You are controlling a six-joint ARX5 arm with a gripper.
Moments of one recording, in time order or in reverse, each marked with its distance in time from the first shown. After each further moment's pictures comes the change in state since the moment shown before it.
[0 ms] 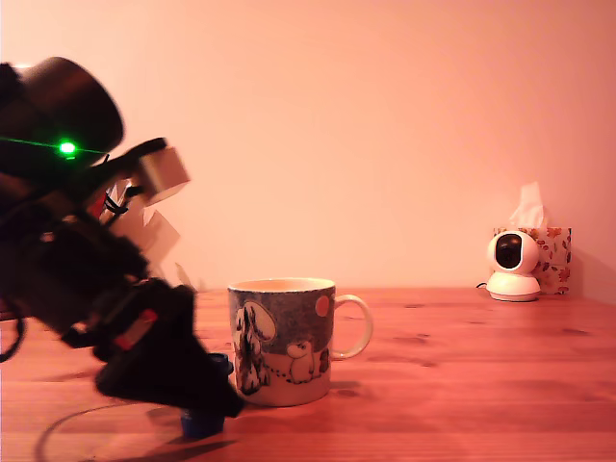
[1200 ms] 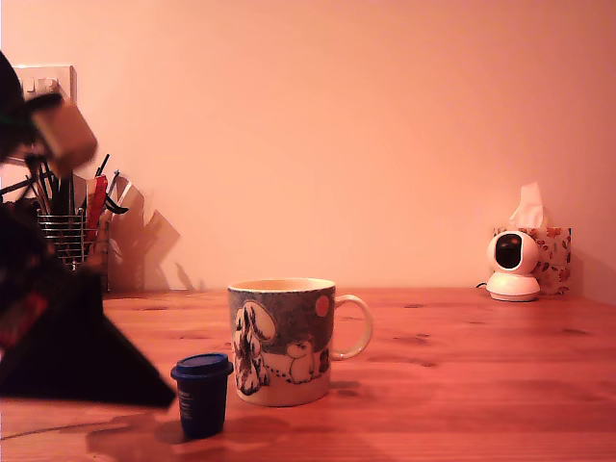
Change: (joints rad) arm 0.039 -0.261 -0.202 0.014 0.007 -0.009
